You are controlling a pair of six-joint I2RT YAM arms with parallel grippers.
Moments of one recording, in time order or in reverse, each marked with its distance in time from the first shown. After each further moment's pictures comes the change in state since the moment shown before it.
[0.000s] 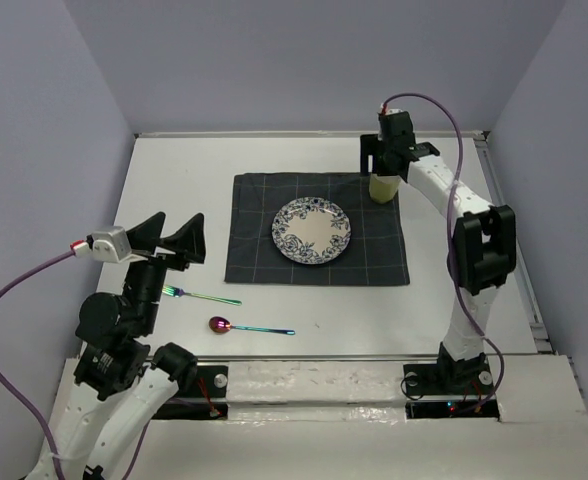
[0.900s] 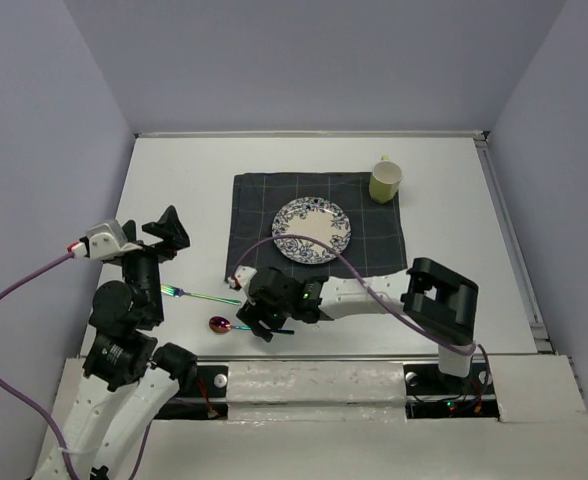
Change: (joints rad) left arm 0.061 0.050 -0.033 -0.005 -0.307 0.070; right arm 0.925 -0.169 -0.598 0.345 -0.263 0.021
